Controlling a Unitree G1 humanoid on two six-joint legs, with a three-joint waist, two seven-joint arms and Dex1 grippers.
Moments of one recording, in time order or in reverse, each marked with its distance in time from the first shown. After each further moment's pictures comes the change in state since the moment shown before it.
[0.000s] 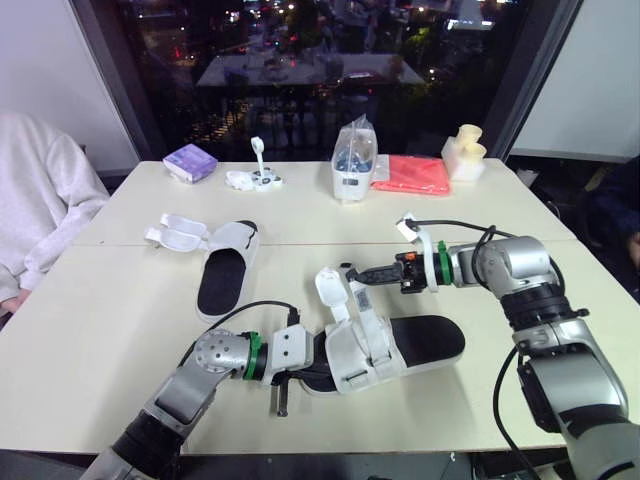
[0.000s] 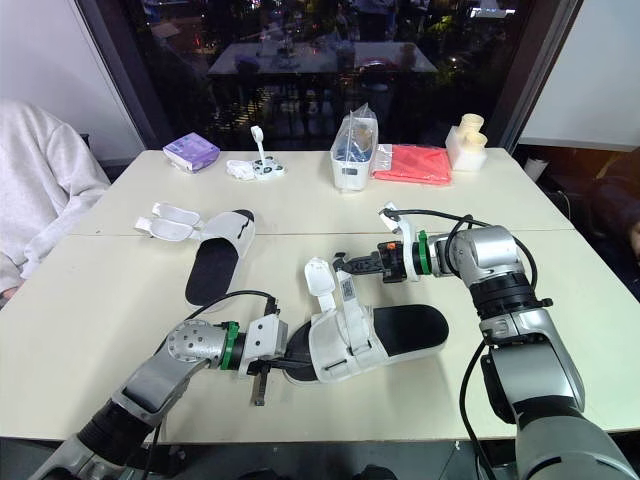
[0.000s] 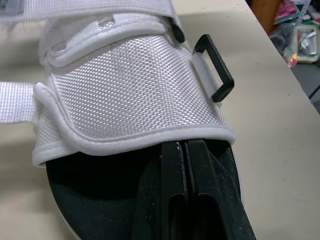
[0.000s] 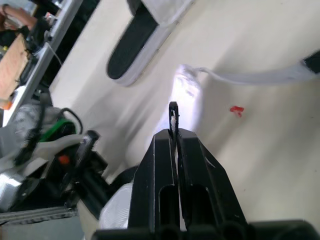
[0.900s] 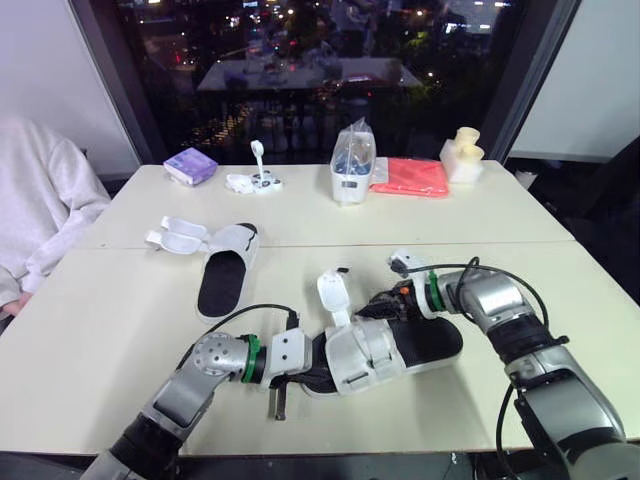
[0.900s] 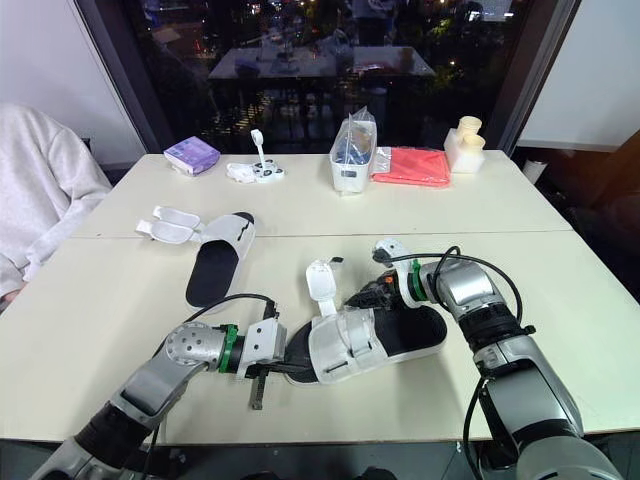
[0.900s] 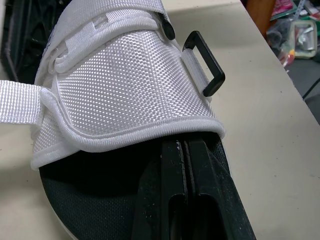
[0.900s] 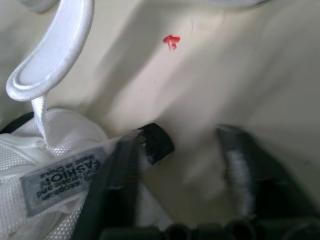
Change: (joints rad) left arm 0.010 0.007 -0.001 0.000 0.003 -0.011 -0.014; right arm 0.150 0.021 0.111 -0.023 -0.265 -0.310 -0.017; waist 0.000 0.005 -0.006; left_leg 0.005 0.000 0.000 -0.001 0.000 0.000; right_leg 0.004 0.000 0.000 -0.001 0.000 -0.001
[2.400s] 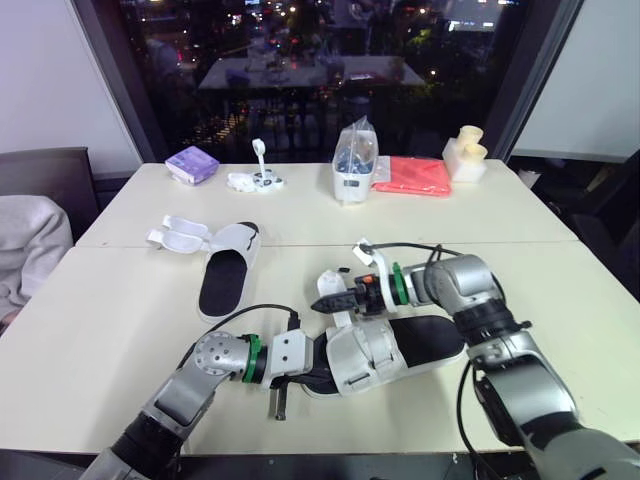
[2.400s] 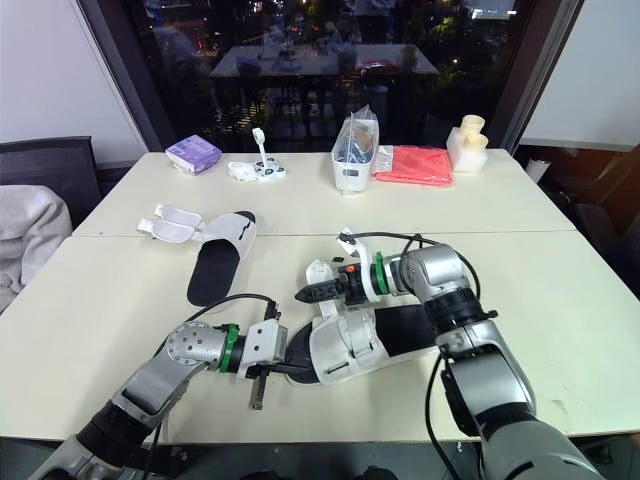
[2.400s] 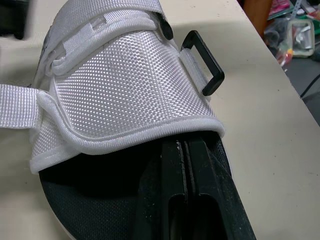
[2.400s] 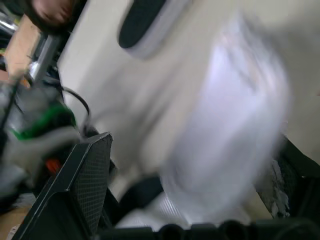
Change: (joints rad) left arm -0.007 0.001 -0.009 0.013 0.000 -0.022 -0.002; right arm -0.146 0.225 -0.112 0.029 0.204 0.344 -0.026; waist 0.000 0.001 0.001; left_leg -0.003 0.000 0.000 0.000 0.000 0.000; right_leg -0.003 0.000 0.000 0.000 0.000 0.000
